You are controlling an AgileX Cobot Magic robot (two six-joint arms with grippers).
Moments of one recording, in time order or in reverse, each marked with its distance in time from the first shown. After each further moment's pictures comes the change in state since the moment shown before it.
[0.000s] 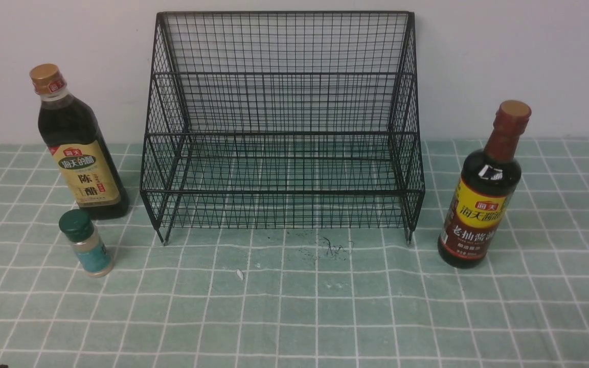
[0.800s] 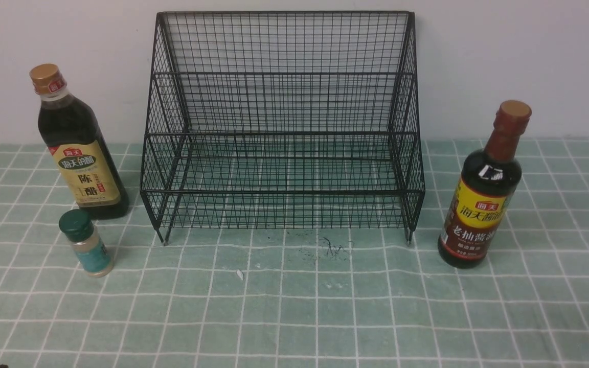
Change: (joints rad) right arm 0.000 0.000 0.003 0.291 -0.198 0.131; left arm 0.000 0.000 0.000 0.000 0.000 0.000
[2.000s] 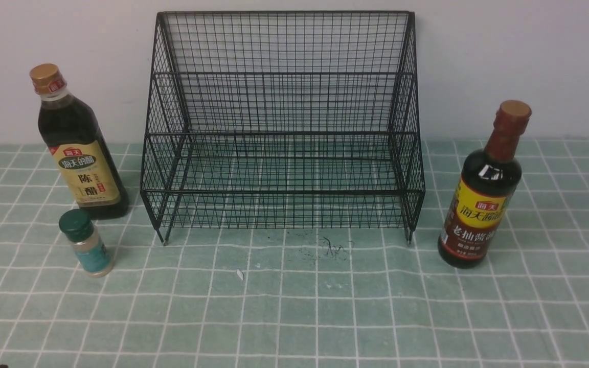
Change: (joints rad) right arm 0.000 0.937 -1.075 -0.111 0.434 -0.344; left arm 0.000 0.000 0.000 0.000 0.000 0.000
